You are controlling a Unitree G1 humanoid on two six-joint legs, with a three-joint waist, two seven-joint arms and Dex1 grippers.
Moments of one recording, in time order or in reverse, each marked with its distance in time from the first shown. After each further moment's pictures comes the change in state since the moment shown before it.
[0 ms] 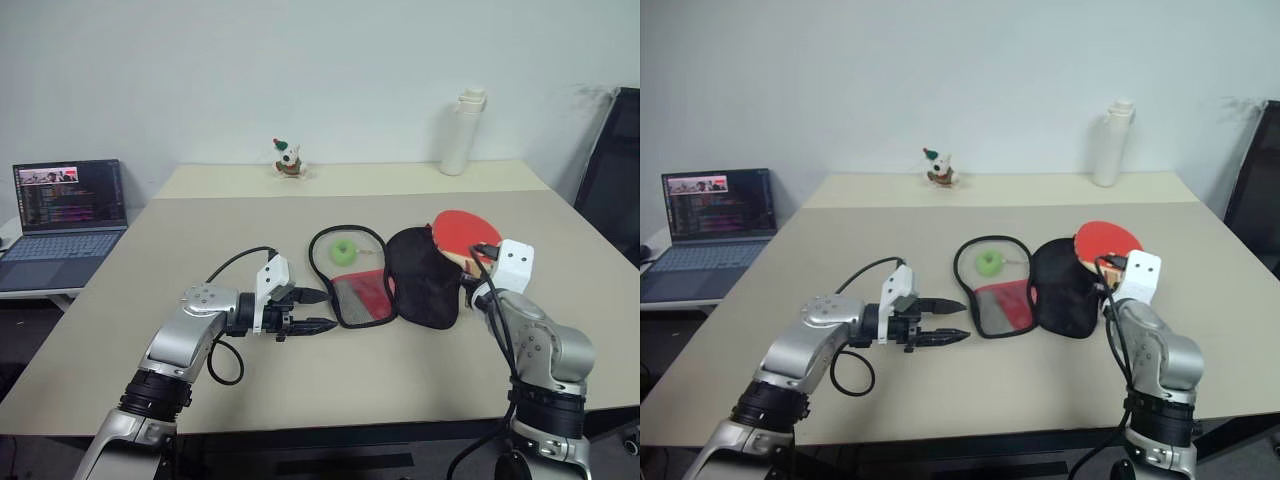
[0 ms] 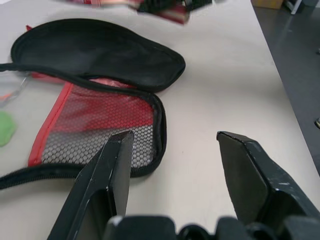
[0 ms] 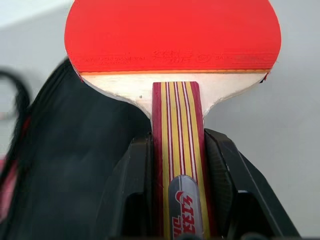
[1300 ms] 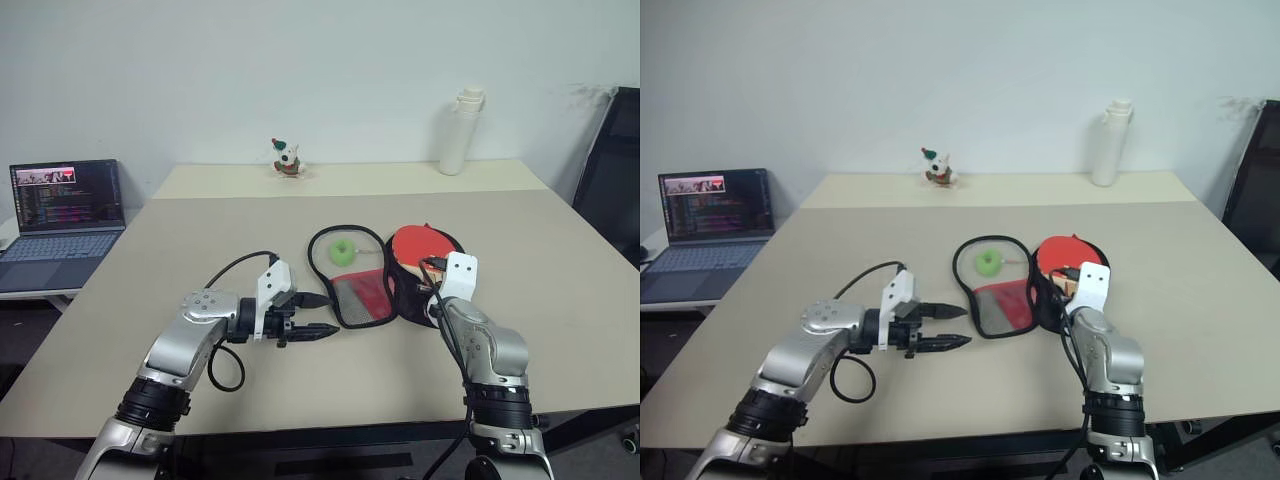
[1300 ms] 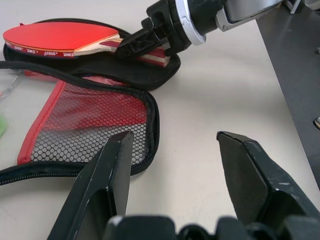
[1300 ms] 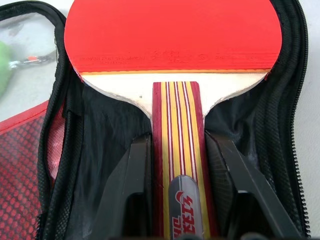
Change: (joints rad) left arm 0.044 0.002 0.000 -0.062 0.000 0.020 0.022; right arm -0.017 0.102 0.138 0.207 -0.115 -0.187 0.050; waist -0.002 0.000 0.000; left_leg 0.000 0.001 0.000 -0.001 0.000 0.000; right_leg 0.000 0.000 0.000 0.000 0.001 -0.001
